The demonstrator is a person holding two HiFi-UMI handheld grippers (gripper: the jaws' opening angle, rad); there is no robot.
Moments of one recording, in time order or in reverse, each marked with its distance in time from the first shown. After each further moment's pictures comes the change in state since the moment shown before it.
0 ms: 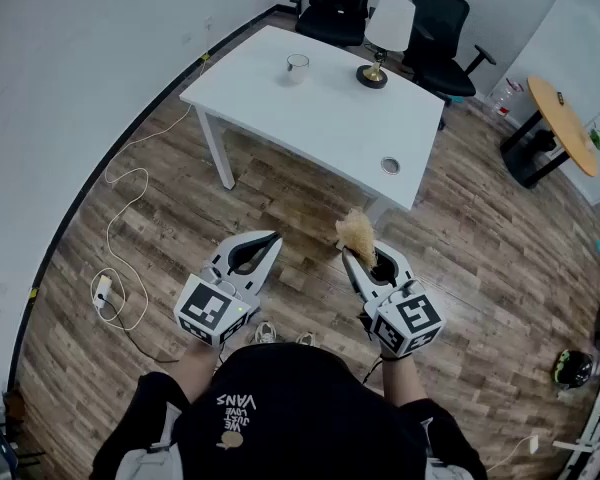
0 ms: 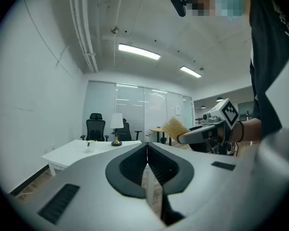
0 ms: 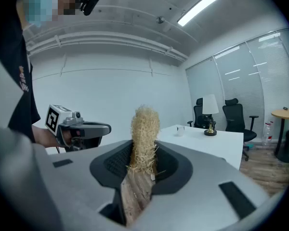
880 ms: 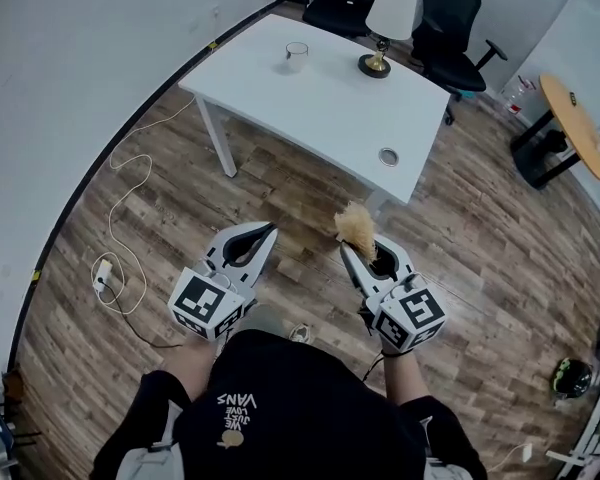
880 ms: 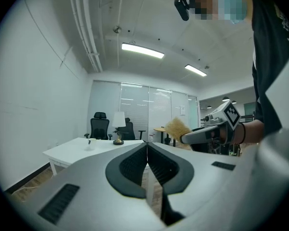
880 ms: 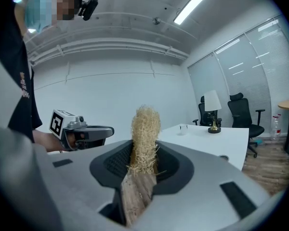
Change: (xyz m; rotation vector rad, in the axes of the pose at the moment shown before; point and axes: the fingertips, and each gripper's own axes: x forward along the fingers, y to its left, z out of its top) left arm 0.026 -0.020 -0.006 -0.023 -0.003 0.063; right arm -0.018 -0.030 -0.008 0.041 -0.020 0.084
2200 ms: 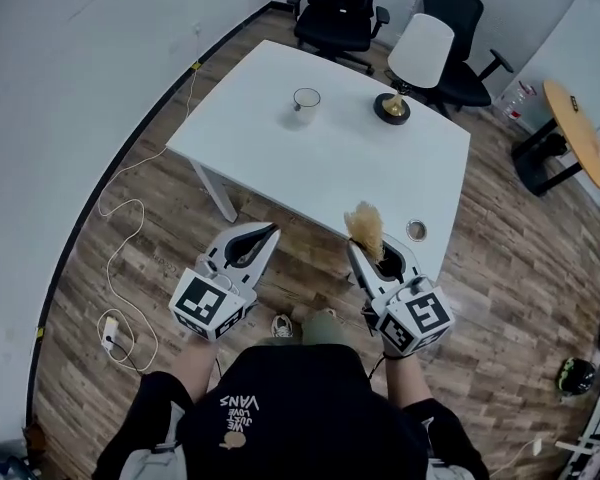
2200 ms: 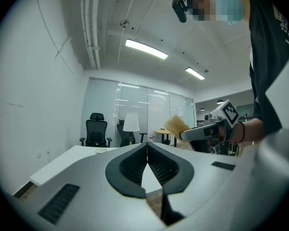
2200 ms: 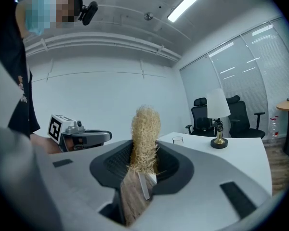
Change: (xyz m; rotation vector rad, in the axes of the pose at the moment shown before) left arm 0.130 0.242 0.021 -0.002 -0.016 -0.094; right arm 0.231 -0.112 0.068 0.017 -0.043 -0.118
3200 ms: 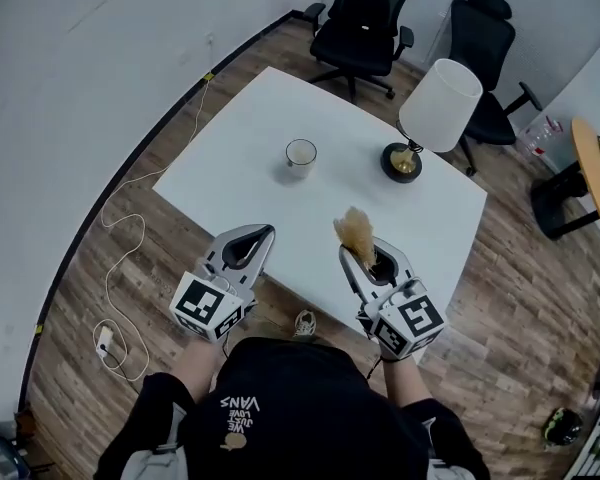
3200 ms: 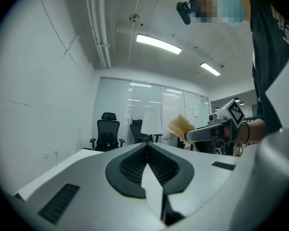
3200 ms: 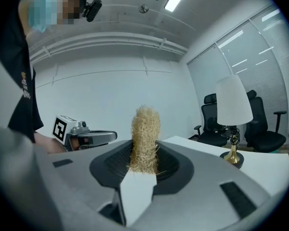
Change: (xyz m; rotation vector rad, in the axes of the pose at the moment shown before) left arm 0.161 0.106 0.009 -0.018 0.000 0.145; right arm 0.121 -0.150 0.030 -0.011 0.014 0.152
